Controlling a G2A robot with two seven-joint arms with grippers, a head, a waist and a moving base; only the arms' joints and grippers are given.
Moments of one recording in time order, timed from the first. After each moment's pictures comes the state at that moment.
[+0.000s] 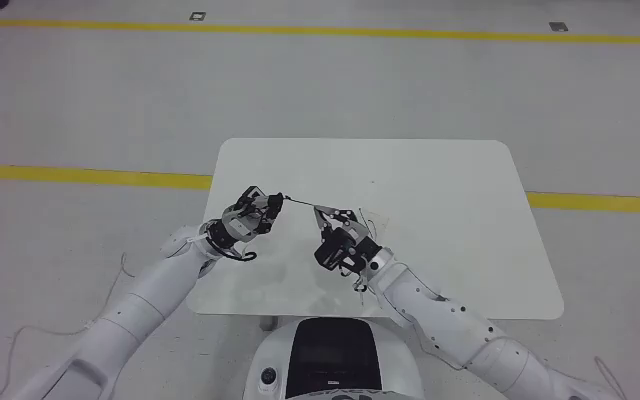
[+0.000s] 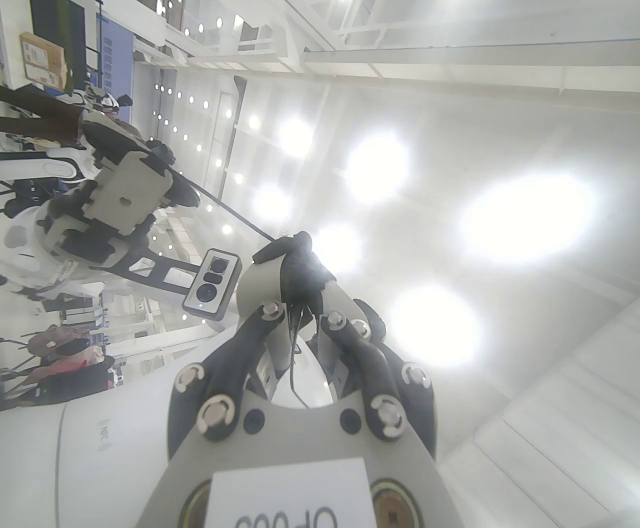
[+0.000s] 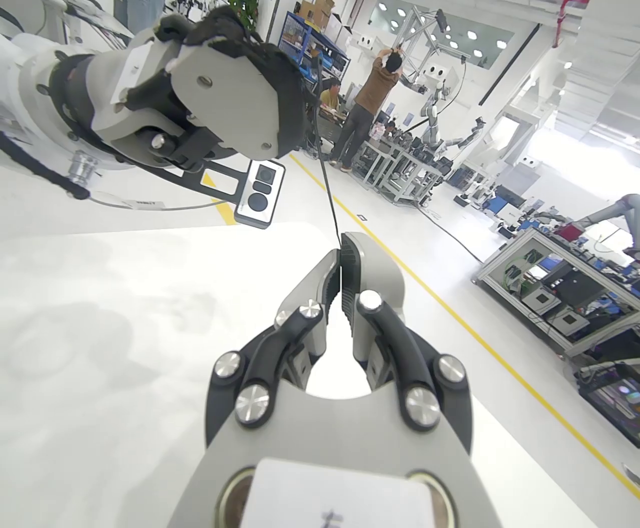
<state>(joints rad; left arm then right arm) 1.08 -0.97 -0.80 -1.19 -1.52 -0.08 -1.31 -1.26 -1.09 0.66 -1.67 -1.57 0.15 -0.19</state>
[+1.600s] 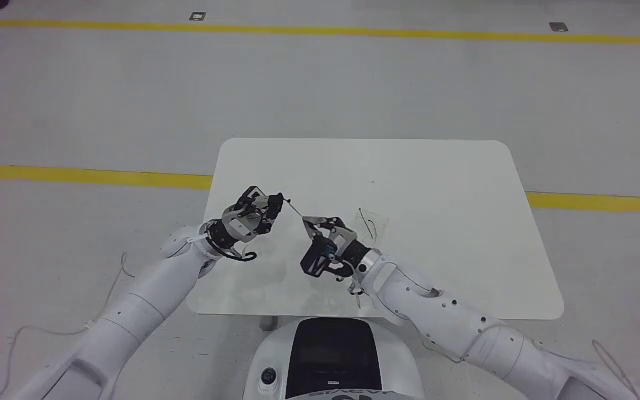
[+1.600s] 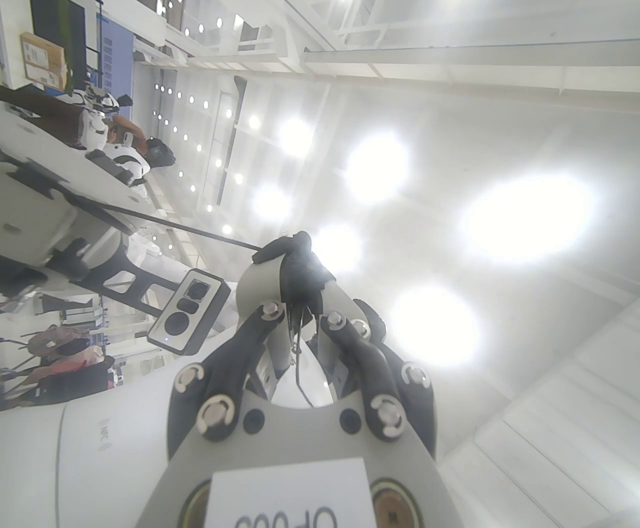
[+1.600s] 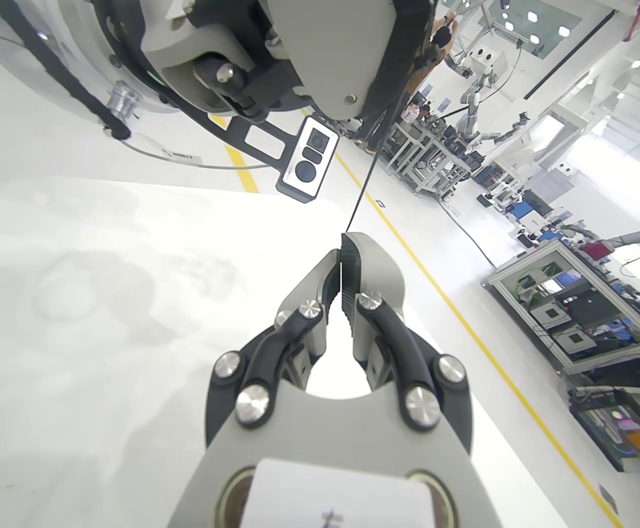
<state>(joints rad) 1.08 -0.97 -0.80 -1.19 -1.52 -0.08 -1.31 -1.12 -1.06 0.49 -1.64 -1.57 0.15 -0.09</state>
